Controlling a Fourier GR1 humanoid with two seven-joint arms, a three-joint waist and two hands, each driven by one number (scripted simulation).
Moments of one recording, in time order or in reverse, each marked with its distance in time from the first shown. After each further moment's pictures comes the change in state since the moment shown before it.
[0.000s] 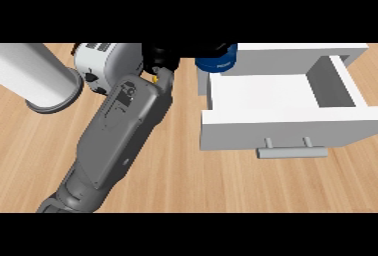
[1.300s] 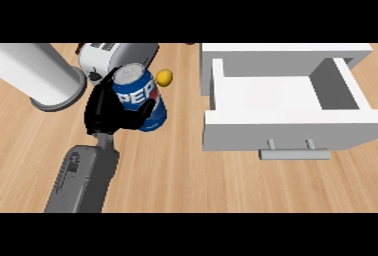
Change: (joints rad) left arm 0.594 0.001 0.168 -0.281 -0.031 -0.385 -0.142; right arm 0.028 0.012 -0.059 0.018 -0.015 0.053 -0.028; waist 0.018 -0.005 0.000
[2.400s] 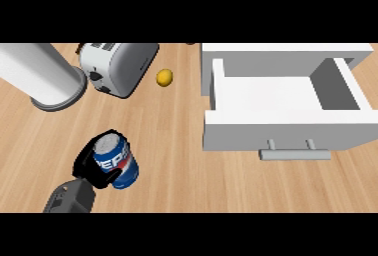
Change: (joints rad) left arm 0.184 0.095 0.181 0.484 -0.047 -0.758 -0.290; right arm -0.010 -0.002 -0.018 0.031 -0.006 0.043 -0.004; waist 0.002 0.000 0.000
